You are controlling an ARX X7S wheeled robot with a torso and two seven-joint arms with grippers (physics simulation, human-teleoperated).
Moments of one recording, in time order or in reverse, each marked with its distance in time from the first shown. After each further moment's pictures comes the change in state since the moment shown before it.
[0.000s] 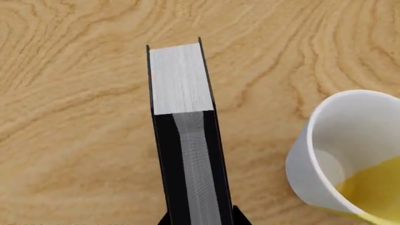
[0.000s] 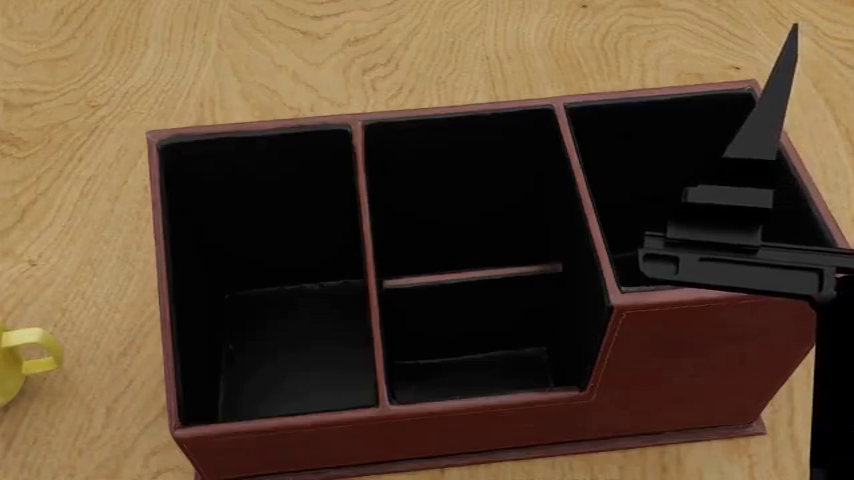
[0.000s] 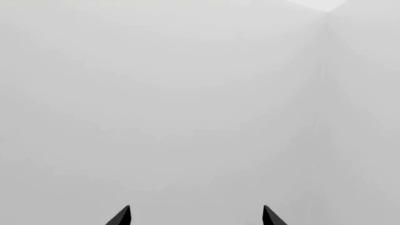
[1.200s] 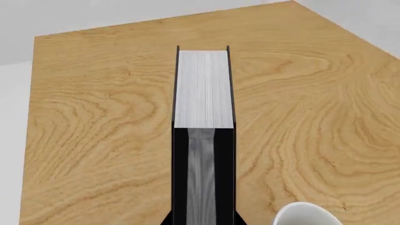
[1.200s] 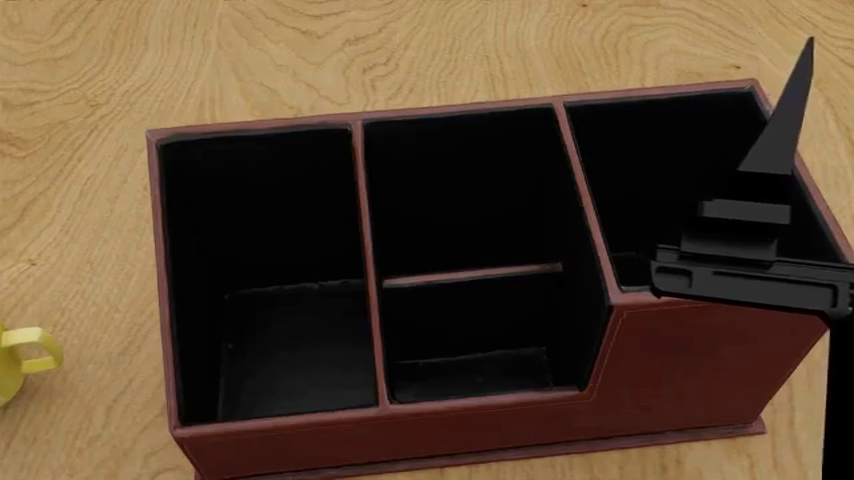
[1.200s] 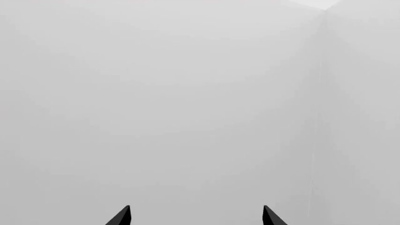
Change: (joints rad) left arm -0.043 -0.108 -0.021 0.369 -0.133 -0.163 -0.154; right arm -0.046 0.013 0.025 -0.003 0.019 -0.040 0.011
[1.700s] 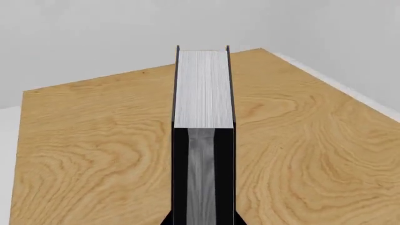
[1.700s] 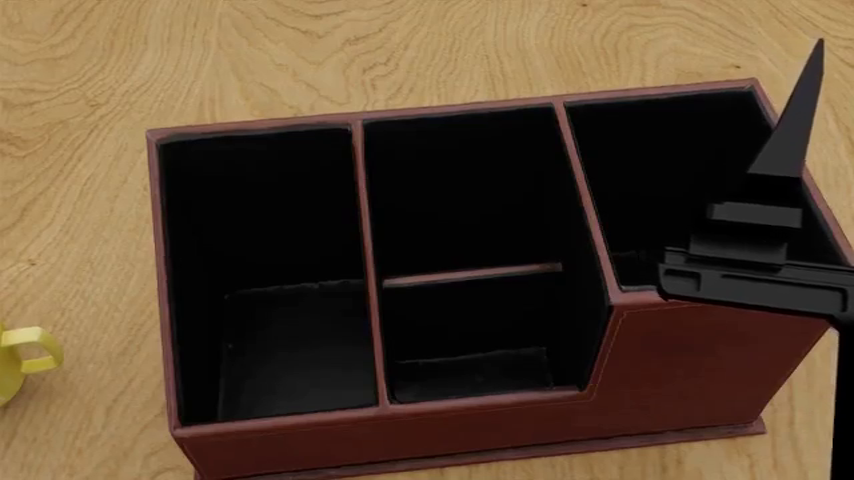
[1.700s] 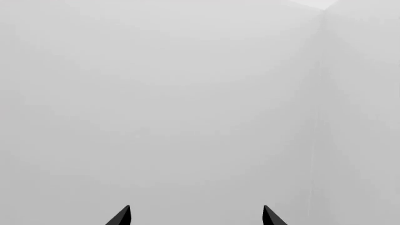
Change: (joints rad) left arm -0.105 -0.073 0.039 0.093 -0.055 -0.112 -0.028; right arm -0.012 0.008 0.014 -0.003 0.014 -0.010 0.005
